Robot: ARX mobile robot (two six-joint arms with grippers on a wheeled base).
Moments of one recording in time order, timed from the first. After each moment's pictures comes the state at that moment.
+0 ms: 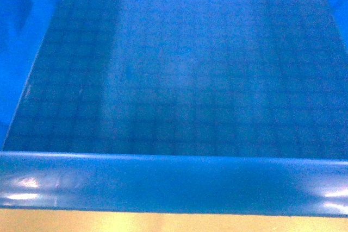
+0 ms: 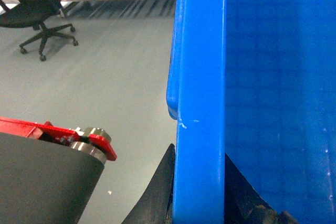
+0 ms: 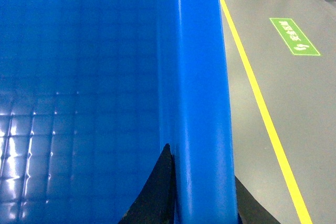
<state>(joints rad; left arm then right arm) -0.58 0.77 0.52 -0.04 -0.72 -0.09 0.39 0.79 0.47 0.02 0.46 0.14</state>
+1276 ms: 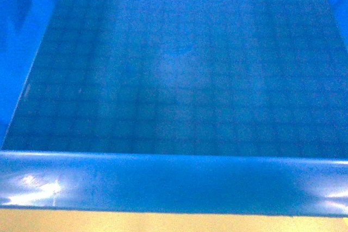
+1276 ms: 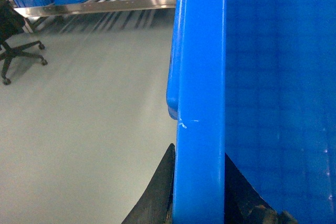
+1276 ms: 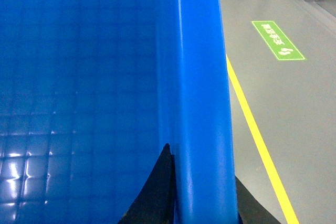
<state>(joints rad) -0.58 0.77 0.52 -0.04 -0.72 -0.08 0.39 0.79 0.47 0.02 0.47 0.14</state>
